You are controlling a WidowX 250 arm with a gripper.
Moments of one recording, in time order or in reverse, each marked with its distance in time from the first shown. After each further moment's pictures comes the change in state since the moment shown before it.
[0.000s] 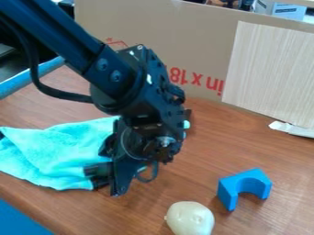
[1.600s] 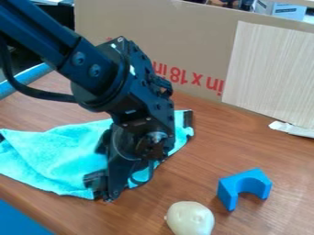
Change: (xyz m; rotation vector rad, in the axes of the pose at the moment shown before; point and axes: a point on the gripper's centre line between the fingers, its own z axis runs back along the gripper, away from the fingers) arm -0.007 -0.009 0.007 -0.061 -0.042 -0.049
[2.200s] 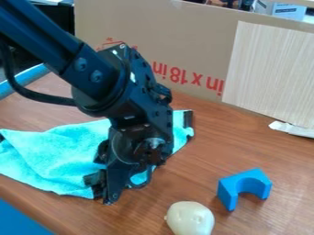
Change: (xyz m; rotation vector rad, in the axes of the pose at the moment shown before) arm -0.001 -0.003 -0.005 0.013 0.008 0.007
